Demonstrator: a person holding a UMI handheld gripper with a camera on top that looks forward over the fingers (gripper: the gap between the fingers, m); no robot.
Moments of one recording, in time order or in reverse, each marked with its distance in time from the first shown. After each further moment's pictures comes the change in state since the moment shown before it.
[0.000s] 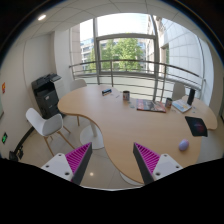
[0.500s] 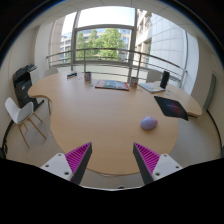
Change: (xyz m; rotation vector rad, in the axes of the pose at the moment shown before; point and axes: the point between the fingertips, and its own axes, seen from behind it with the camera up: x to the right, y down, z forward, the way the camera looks) arm 0.229 0.137 0.015 -0.081 0.243 0.009
